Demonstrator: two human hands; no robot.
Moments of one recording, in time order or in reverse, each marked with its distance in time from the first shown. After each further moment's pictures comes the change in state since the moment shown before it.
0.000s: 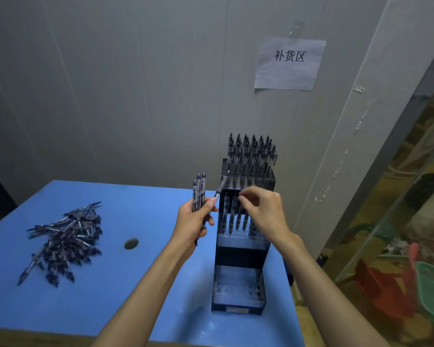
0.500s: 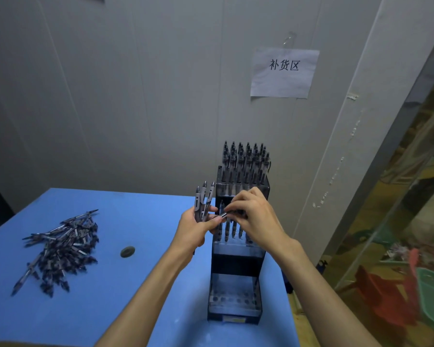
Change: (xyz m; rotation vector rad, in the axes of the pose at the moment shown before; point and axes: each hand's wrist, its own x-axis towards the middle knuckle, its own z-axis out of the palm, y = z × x) left_hand -0.004 0.003 0.010 0.216 -0.039 0.044; right_hand -0.002 -0.012 -0.012 -0.240 -0.141 -0.302
